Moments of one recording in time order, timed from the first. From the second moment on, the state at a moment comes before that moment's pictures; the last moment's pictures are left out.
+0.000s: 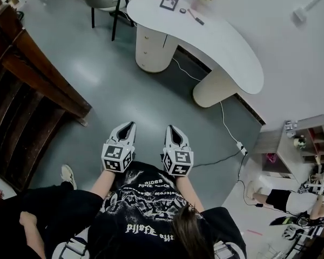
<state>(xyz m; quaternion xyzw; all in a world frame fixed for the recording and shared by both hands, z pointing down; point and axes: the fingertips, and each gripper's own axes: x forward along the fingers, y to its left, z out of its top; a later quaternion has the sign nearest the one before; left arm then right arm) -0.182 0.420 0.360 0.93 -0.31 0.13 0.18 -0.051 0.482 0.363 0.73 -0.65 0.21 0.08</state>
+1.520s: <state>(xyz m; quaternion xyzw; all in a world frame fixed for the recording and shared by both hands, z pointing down) -0.163 0.151 0.373 0.93 -0.30 0.14 0.16 -0.021 0.234 0.379 0.75 -0.62 0.23 0.05</state>
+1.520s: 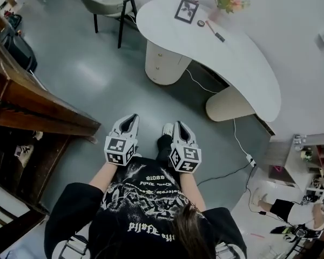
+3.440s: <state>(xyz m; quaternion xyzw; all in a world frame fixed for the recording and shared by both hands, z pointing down) 0.028 -0.031 0.396 0.89 -0.36 0.16 0.20 0.137 0.013 0.376 0.66 -0.71 0.21 0.13</state>
